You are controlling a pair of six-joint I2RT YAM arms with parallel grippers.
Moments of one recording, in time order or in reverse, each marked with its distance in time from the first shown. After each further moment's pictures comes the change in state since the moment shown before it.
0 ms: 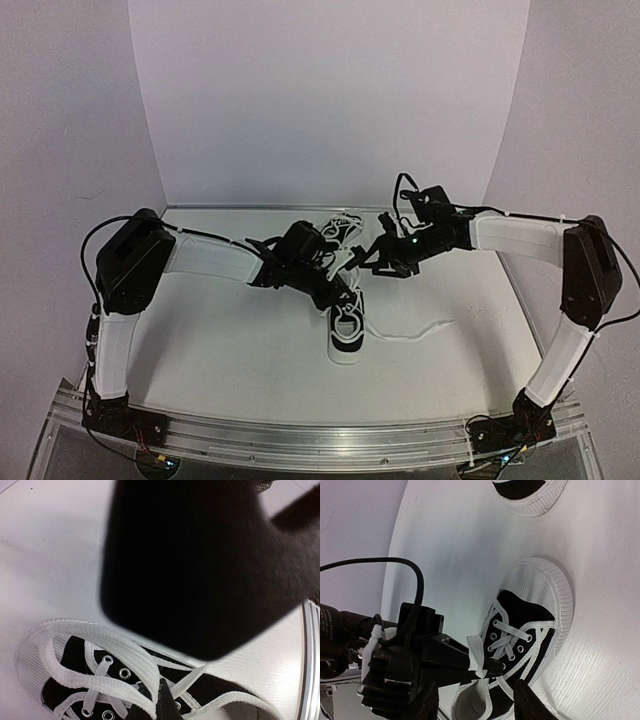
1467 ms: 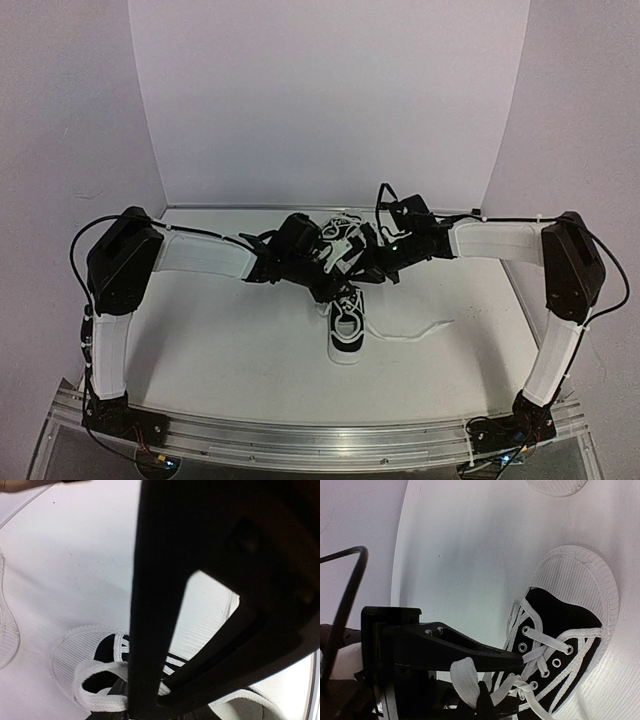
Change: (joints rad) left arm 0.002 -0.055 -0.014 0.006 -0.089 0.028; right arm 0.081 0.094 0.017 0.103 -0.018 0.129
